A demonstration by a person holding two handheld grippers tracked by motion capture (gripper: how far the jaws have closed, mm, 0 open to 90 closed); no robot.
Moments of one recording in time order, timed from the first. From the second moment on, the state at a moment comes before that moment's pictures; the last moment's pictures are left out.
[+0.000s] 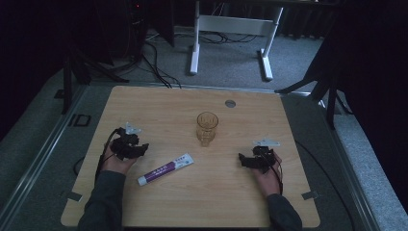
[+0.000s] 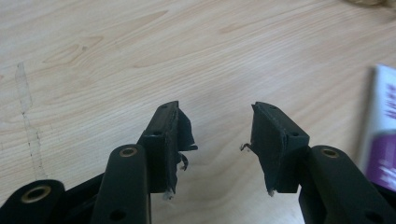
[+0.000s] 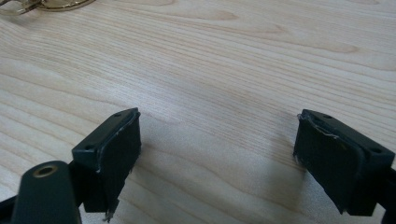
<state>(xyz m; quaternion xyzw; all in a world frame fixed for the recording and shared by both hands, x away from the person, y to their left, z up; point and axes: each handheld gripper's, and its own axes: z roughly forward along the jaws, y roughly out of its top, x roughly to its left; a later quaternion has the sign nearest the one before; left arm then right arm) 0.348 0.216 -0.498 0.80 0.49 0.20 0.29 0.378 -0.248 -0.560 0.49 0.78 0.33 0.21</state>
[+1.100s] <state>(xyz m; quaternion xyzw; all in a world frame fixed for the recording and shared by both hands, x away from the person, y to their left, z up) 0.317 0.199 -0.463 0.84 0.42 0.18 0.30 0.378 -0.248 -0.560 0.49 0.78 0.33 0.21</state>
